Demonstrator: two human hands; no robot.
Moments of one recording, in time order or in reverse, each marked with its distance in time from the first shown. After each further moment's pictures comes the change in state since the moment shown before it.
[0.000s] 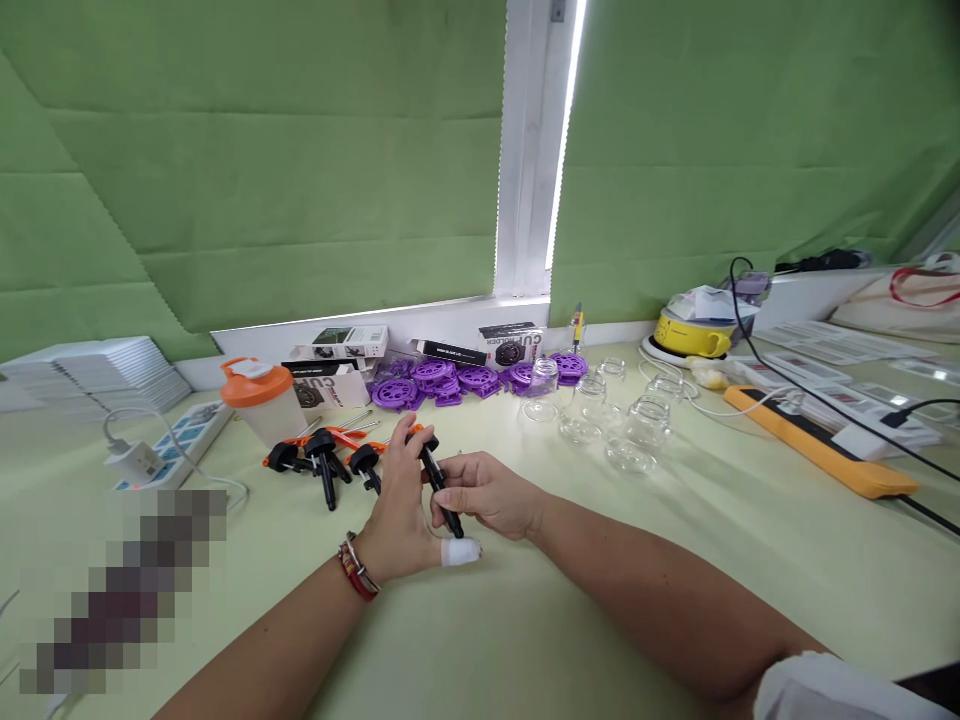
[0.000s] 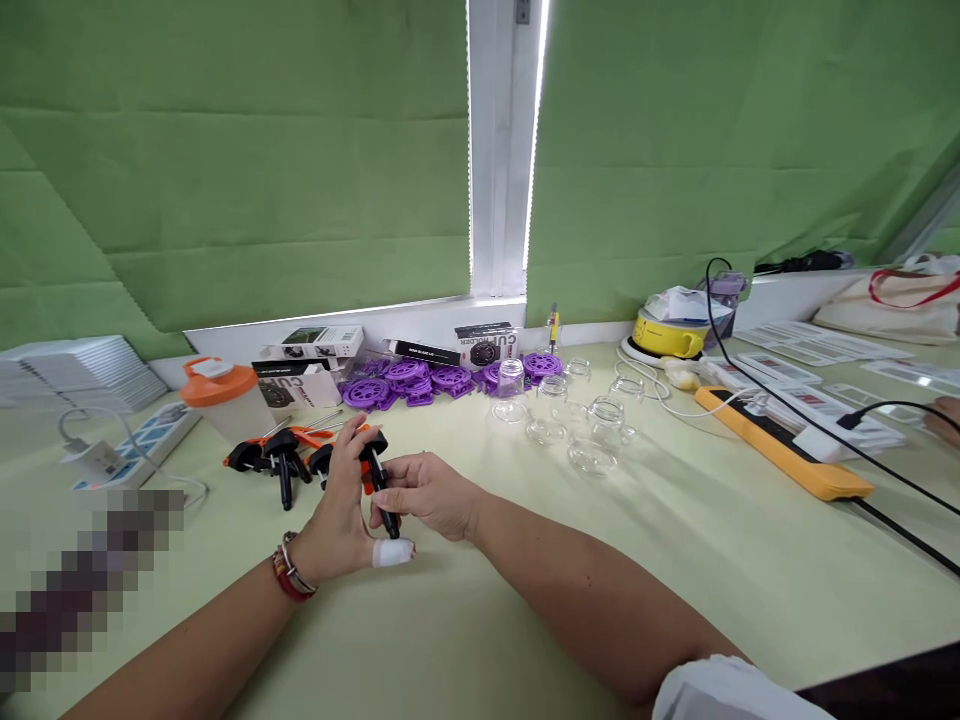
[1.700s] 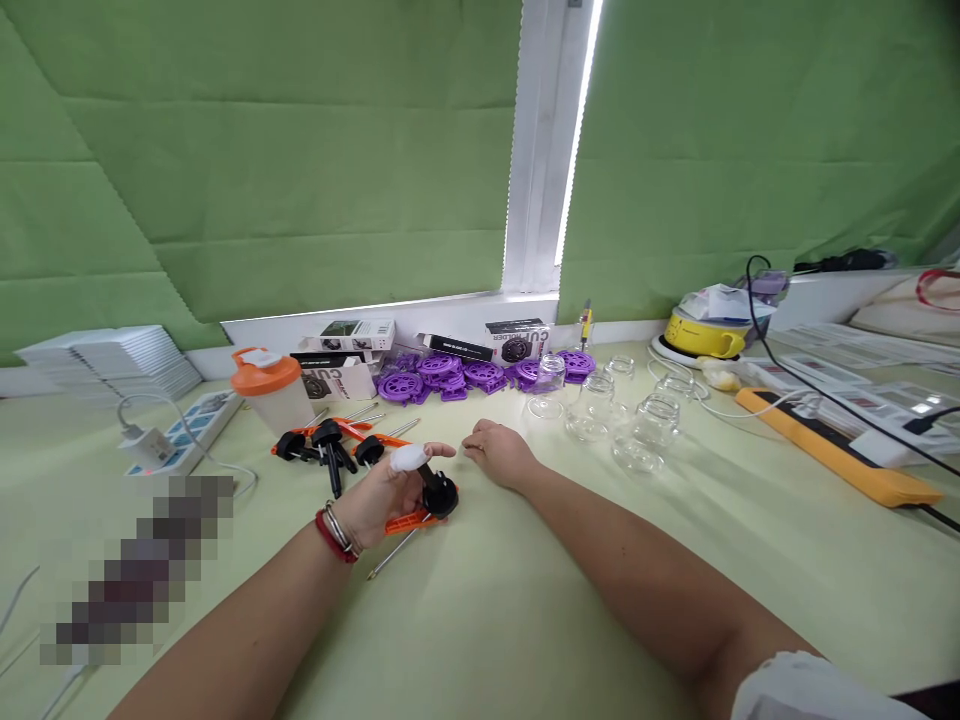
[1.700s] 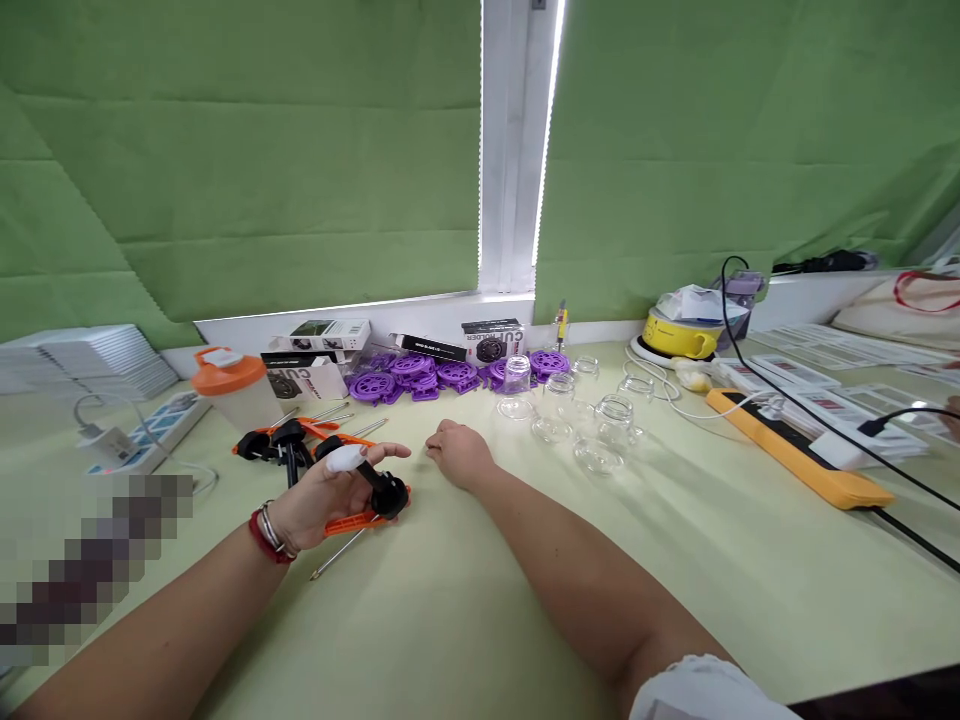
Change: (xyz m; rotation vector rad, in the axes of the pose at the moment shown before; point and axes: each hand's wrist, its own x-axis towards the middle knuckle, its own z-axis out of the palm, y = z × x) left_hand 0.016 0.002 -0.026 -1.033 -0.331 -0.851; right_hand 0.032 0.033 -0.084 -1.468 0.404 -0.014
